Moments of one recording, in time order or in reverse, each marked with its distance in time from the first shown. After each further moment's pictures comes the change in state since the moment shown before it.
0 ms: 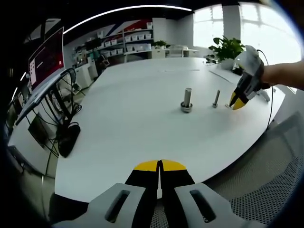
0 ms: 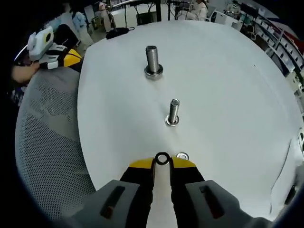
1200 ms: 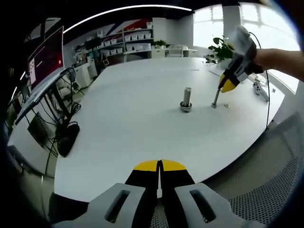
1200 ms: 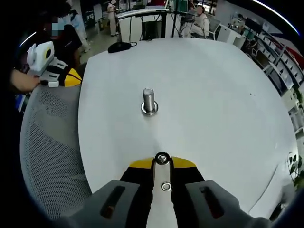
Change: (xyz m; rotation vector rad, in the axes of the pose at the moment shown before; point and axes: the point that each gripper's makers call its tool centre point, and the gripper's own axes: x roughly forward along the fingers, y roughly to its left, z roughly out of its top) left arm 0.001 -0.001 -0.002 0.000 0.012 -0.007; right arm -0.017 -0.014 0.061 -0.081 -0.069 -0.036
